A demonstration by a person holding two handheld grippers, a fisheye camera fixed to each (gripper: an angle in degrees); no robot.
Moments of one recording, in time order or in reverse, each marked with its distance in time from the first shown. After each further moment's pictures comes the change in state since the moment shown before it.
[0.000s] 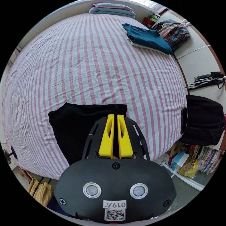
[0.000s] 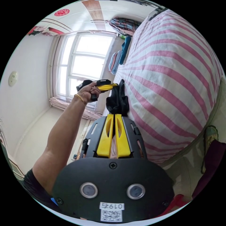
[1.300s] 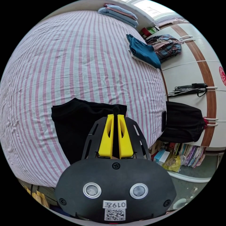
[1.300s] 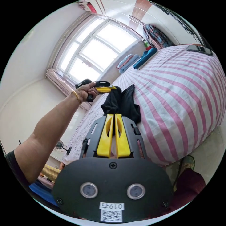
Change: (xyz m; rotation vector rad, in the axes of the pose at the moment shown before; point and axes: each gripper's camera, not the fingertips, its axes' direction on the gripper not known) left arm -0.037 0.097 0.237 0.041 0.310 -0.039; right arm -0.135 -0.228 -0.020 -0.038 0.193 -0.367
